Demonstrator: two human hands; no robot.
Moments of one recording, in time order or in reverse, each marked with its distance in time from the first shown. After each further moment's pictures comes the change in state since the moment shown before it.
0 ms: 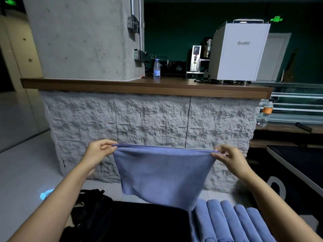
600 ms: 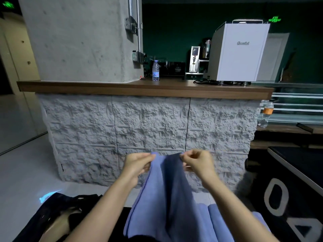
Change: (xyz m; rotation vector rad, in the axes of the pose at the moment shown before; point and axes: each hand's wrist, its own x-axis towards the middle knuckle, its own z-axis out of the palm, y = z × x) left_hand -0.036 0.031 0.119 -0.322 -0.045 -0.322; right_hand 0.001 -0.074 0.083 0.541 -0.003 0.338
